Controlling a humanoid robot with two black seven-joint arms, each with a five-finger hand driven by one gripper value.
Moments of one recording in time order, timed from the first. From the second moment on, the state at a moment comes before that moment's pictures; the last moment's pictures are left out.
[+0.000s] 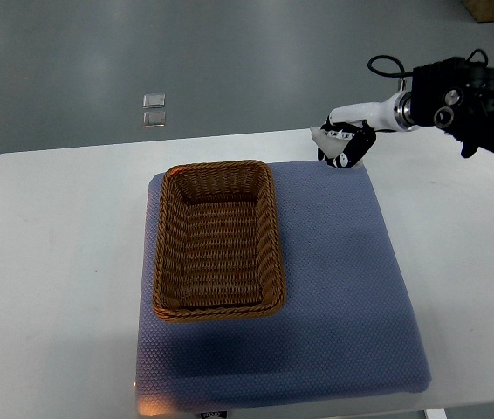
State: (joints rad) left arm -0.02 0.00 -0.02 -0.18 0.01 -0.08 0.07; right arm 1.33 -0.49 0.11 0.96 -1.02 0.47 -0.11
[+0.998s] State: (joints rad) left arm -0.02 0.00 -0.02 -0.19 0.01 -0.08 0.07; right arm 1.38 -0.07 0.06 0.90 -0.82 0.41 -0.09
